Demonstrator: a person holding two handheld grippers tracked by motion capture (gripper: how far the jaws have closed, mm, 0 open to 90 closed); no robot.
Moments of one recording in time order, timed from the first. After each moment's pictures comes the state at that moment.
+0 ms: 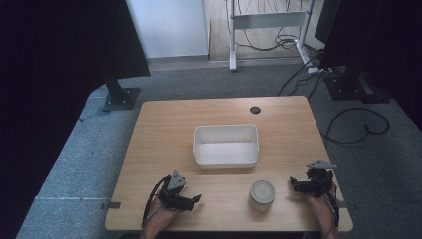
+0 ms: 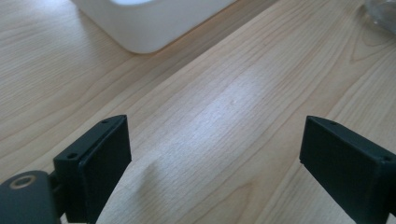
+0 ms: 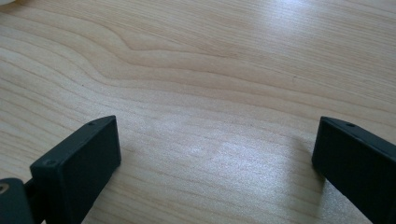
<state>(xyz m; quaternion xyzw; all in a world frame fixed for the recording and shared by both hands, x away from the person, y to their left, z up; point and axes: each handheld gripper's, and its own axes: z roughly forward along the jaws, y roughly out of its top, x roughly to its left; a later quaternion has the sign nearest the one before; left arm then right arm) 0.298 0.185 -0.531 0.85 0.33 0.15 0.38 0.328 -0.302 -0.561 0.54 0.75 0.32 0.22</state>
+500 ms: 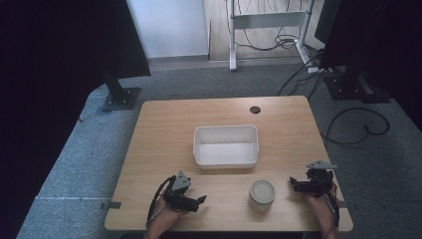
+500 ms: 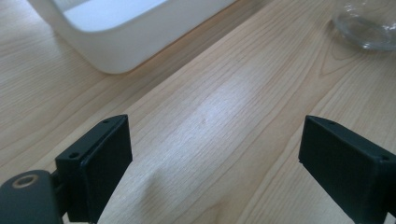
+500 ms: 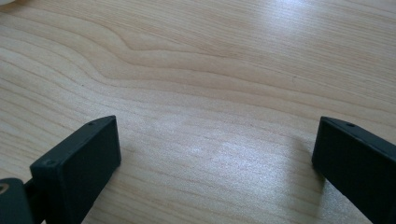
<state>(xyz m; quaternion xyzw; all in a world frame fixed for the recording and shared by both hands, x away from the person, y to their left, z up) 0.295 0.169 -0.524 0.85 0.32 0.14 0.39 0.328 -0.302 -0.561 0.54 0.75 0.32 0.22</state>
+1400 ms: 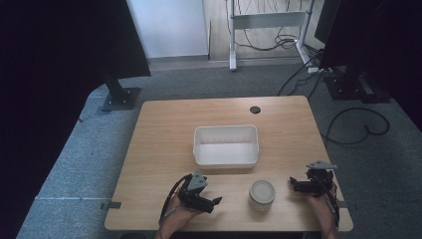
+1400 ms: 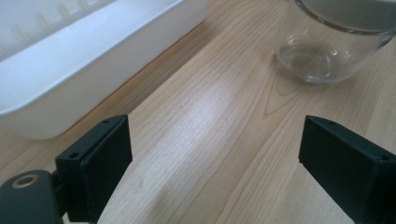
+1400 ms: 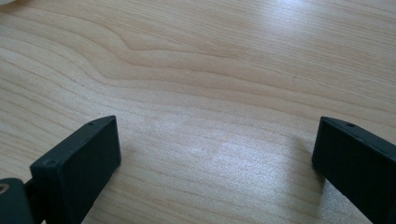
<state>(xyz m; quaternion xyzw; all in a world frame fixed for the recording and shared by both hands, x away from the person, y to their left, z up) 0.293 0.121 -0.510 0.86 0.27 0.12 0.41 0.328 -0.302 -0.561 0.54 0.75 0.32 0.22</state>
